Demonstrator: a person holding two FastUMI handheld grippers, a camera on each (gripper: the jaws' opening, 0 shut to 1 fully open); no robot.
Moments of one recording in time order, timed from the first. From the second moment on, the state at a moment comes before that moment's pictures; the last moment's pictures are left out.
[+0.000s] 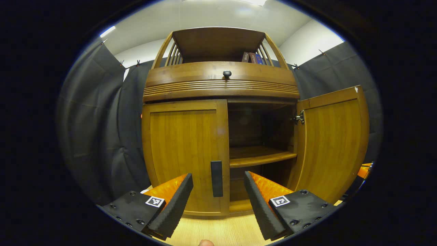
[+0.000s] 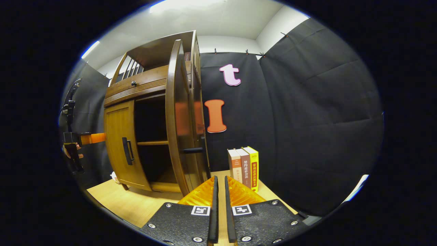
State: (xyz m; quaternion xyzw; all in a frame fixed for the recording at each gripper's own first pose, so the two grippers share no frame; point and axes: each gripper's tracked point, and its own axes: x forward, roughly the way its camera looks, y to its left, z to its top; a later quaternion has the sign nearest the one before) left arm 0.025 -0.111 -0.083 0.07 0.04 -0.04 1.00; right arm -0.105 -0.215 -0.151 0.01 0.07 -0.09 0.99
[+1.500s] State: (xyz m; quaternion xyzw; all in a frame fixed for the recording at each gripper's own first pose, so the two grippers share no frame) left arm 0.161 -0.089 -0.183 0.07 0.08 -0.01 0.99; right arm -0.102 -0.232 -0.143 0.01 0.04 -0.15 0.99
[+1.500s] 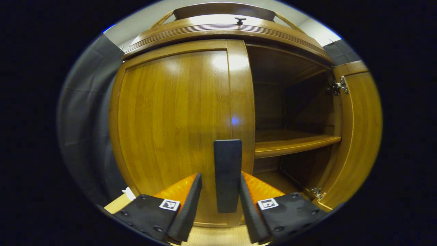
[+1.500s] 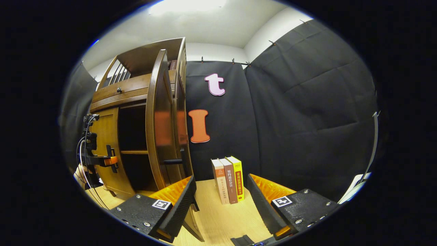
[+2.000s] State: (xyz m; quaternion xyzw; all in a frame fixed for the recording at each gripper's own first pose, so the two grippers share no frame) left arm 0.157 -0.094 -0.183 0.07 0.08 -0.03 0.99; right arm -0.106 -0.232 -0.146 0.00 0.05 -0.15 0.99
